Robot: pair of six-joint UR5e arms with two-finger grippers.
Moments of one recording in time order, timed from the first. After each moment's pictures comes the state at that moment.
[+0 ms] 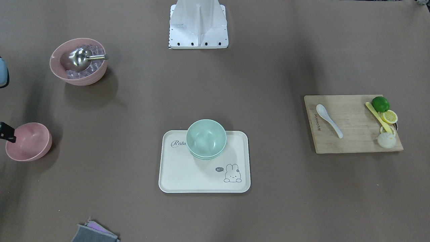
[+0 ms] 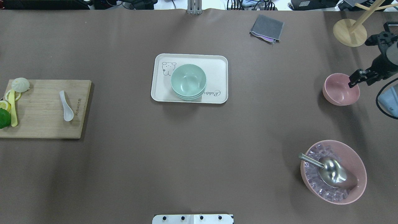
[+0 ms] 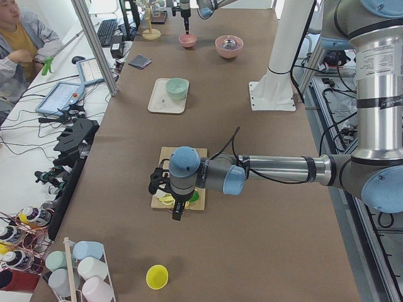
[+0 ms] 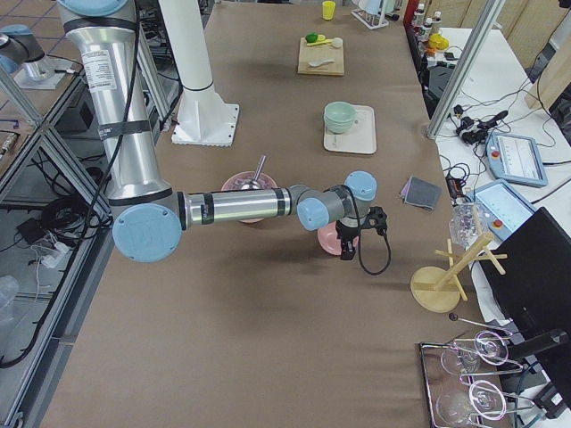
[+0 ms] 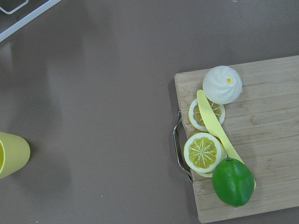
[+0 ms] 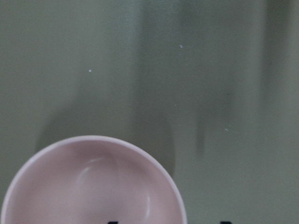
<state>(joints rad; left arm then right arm) -1.55 -1.44 -1.70 -1.78 -2.39 0.00 1.16 -1.38 1.44 -1.29 2.26 0.42</state>
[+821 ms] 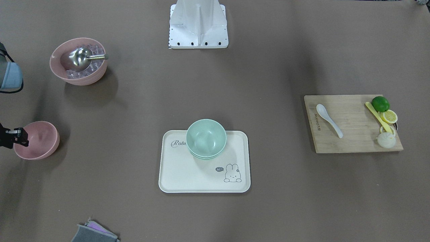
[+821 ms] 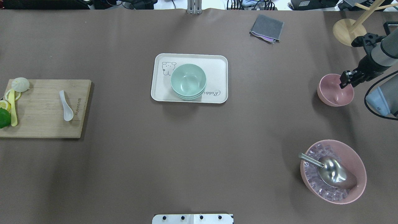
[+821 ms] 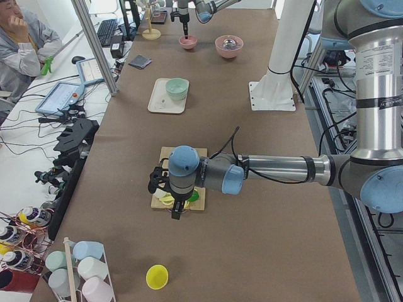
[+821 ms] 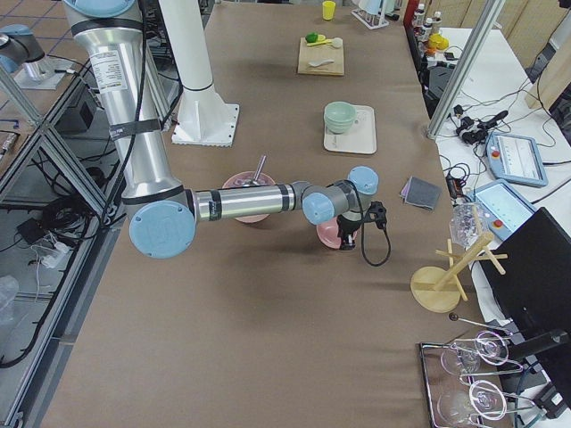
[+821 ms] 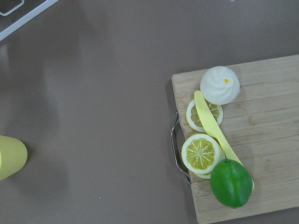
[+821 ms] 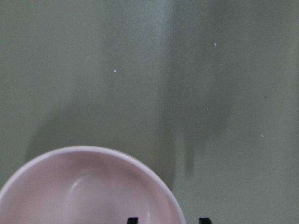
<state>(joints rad) -1.54 -1.44 -1.70 -1.78 -2.39 0.00 1.13 -1.35 1.42 -1.29 2.25 0.44</state>
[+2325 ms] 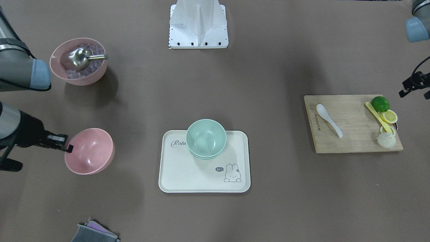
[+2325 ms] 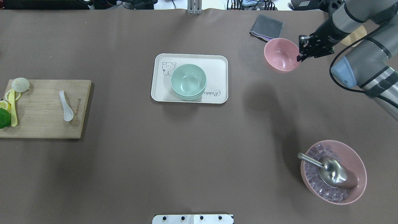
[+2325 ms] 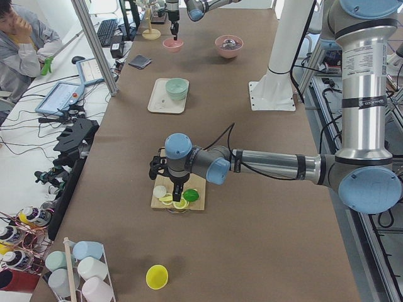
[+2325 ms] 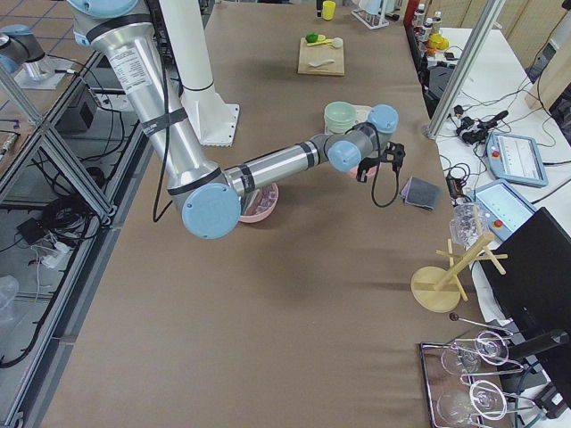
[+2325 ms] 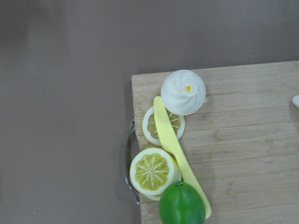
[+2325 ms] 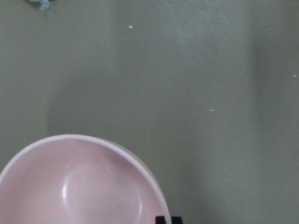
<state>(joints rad) -1.29 -1.52 -1.70 -1.91 -2.33 -0.44 1.07 -1.08 1.51 -1.30 2.40 1.03</state>
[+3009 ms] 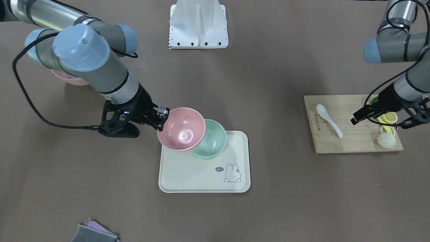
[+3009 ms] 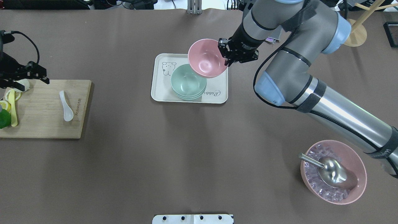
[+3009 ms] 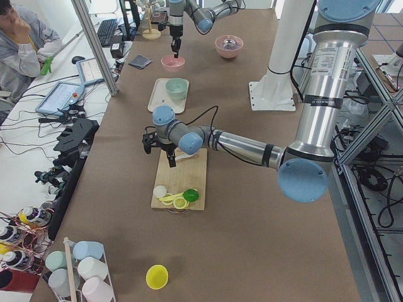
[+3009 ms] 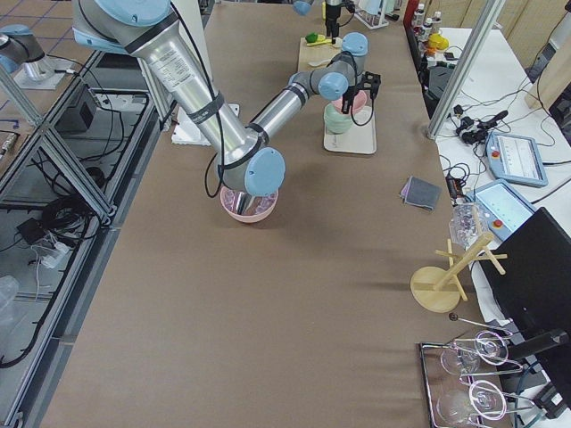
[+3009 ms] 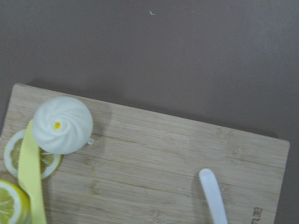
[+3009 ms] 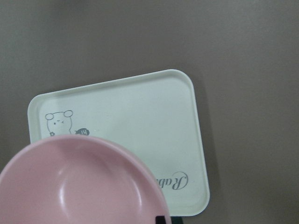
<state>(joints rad) -1.09 -1.75 -1.61 -1.92 -2.30 -1.01 0.82 -0.80 1.56 -1.42 2.17 1.28</state>
